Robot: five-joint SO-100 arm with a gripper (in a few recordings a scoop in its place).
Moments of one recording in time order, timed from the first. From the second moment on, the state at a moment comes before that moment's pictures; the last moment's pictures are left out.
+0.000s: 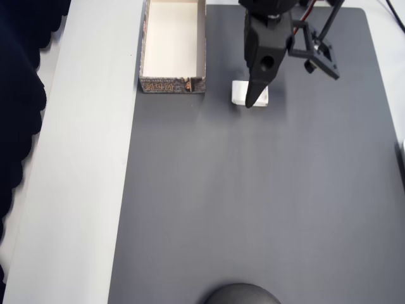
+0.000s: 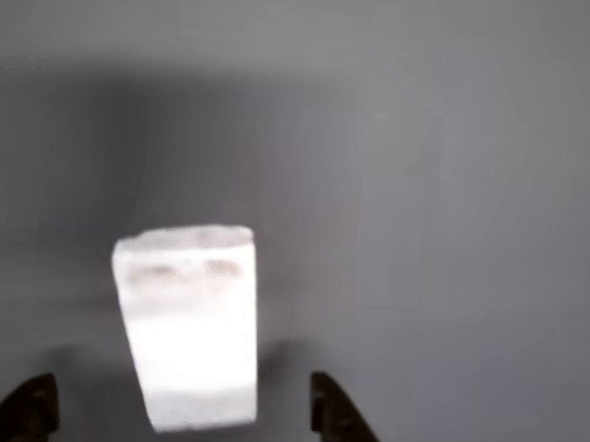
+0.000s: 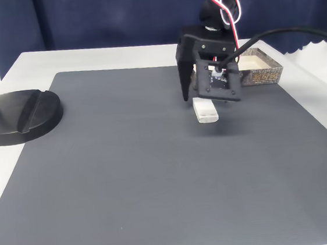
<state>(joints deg) 39.3 73.7 89.8 68.3 122.1</state>
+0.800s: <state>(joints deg) 39.3 70.9 89.8 67.4 122.1</state>
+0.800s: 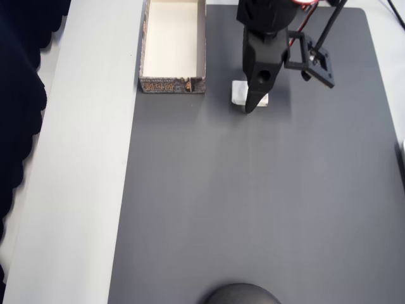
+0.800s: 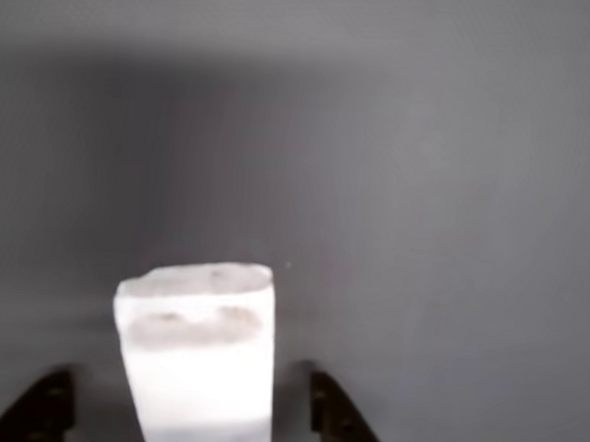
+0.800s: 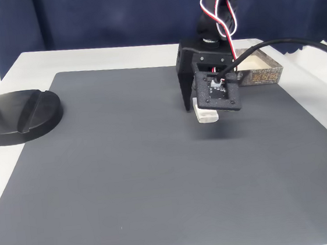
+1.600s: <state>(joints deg) 39.3 70.9 89.8 67.8 122.1</state>
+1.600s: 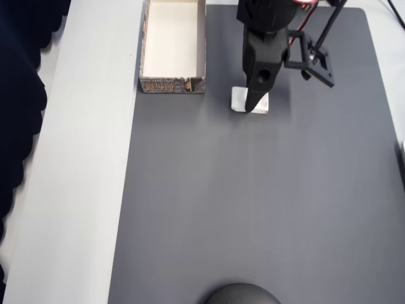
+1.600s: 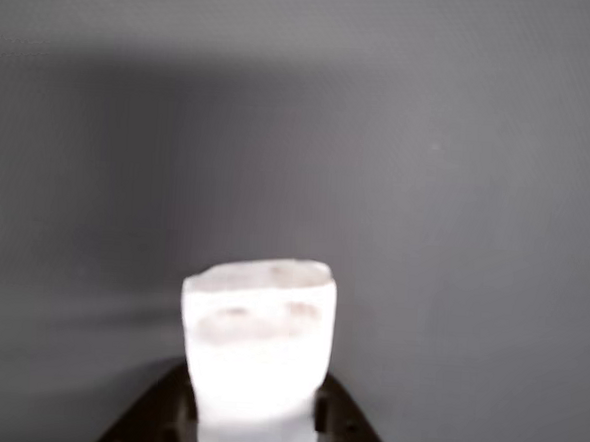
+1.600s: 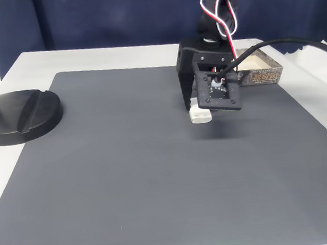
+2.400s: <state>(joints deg) 44.6 80.9 83.1 82.7 107.5</state>
